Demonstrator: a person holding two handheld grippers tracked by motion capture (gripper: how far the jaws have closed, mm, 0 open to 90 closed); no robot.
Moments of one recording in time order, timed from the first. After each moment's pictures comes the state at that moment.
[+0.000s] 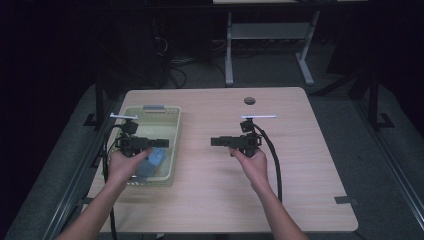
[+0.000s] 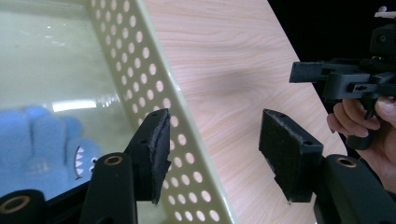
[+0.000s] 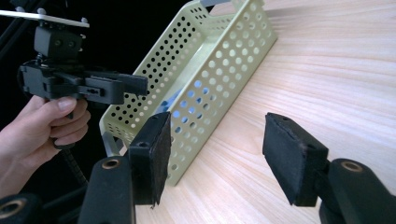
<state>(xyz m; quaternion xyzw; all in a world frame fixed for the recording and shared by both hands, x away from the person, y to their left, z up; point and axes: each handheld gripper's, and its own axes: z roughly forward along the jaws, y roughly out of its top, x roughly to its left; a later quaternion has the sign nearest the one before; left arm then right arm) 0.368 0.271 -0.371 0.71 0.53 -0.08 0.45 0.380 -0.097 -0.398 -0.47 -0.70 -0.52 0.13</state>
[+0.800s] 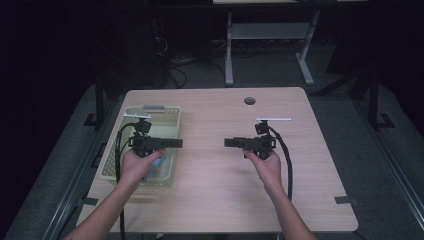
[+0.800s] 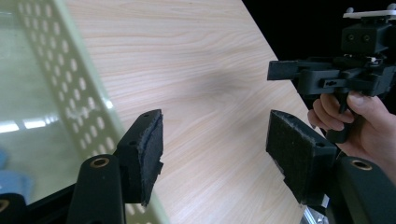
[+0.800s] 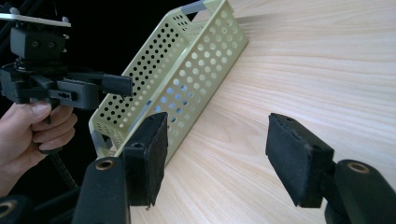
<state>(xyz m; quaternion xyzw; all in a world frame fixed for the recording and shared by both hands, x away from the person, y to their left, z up) 0.365 0.233 -0.366 0.72 0.50 -0.09 0.47 0.372 -0.134 -0.401 -0.49 -0.69 -0.52 0.11</state>
